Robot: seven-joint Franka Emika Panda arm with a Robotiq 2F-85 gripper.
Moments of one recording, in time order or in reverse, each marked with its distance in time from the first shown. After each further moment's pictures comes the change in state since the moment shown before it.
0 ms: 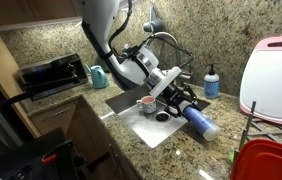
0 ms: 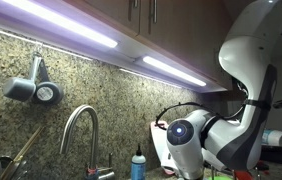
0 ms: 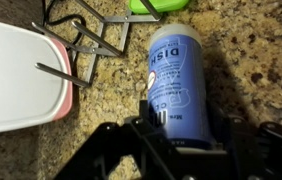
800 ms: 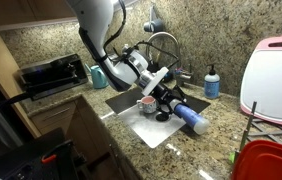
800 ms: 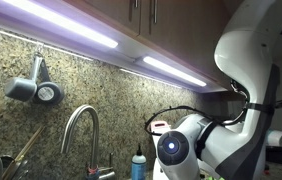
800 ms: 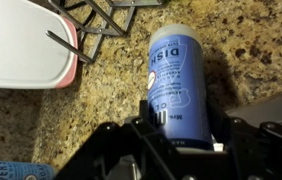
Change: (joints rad) arm 0.097 0.036 0.011 0.016 -0.012 -0.105 0.000
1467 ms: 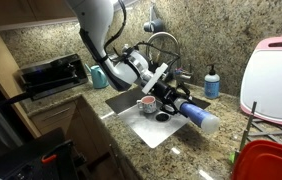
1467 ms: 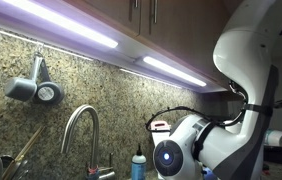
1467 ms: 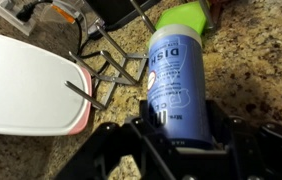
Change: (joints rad) arm 0.011 0.011 0.000 0.019 -0.002 -0.216 0.000
